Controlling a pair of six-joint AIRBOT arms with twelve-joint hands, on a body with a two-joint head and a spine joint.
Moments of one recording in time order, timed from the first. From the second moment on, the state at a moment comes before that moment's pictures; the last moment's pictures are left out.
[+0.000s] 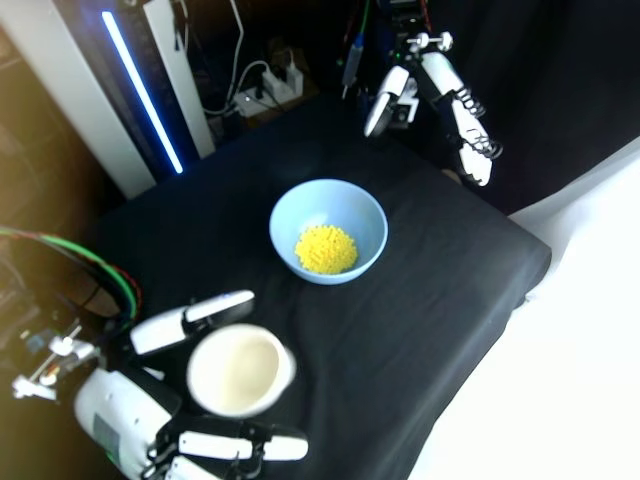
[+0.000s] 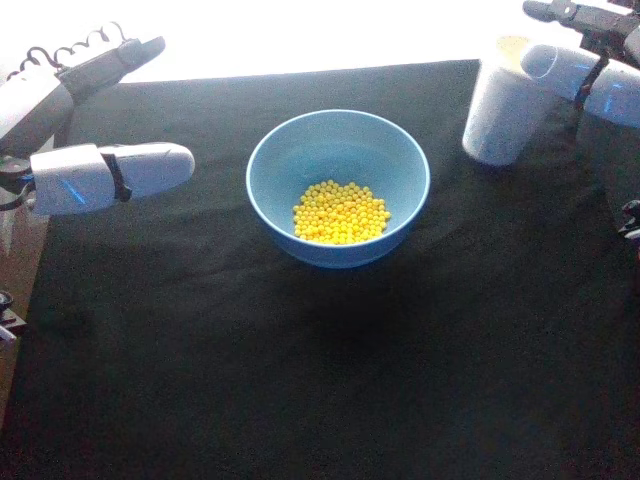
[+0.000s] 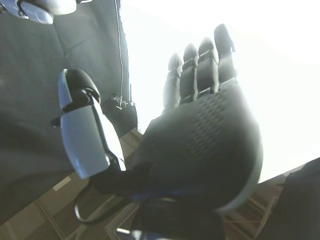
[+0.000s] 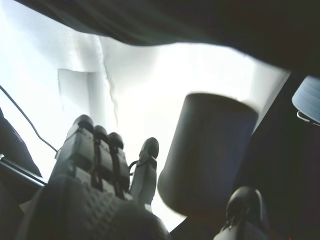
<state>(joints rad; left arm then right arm) 0.97 -1.01 1.23 -0.27 -1.03 0.61 -0.92 -1.38 1.75 0.43 1.00 -0.03</state>
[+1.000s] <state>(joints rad) 0.94 -0.96 1.25 -0.26 -1.03 0.59 -0.90 -1.17 1.65 0.24 1.00 -0.05</state>
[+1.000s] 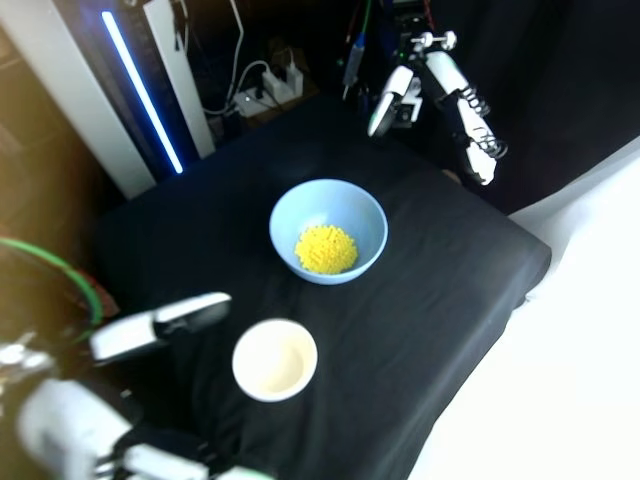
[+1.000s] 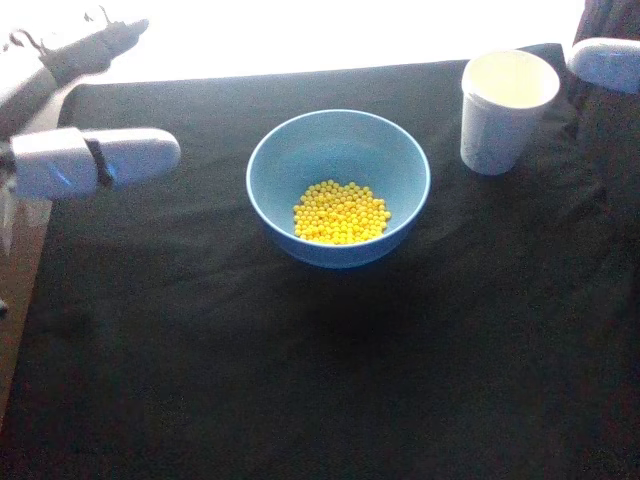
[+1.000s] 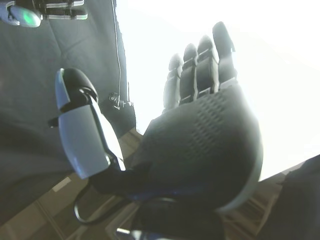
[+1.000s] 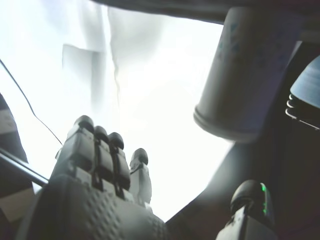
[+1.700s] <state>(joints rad) 1.02 -0.75 1.05 -0.30 -1.46 0.68 -0.82 -0.86 1.30 0.12 1.23 -0.30</state>
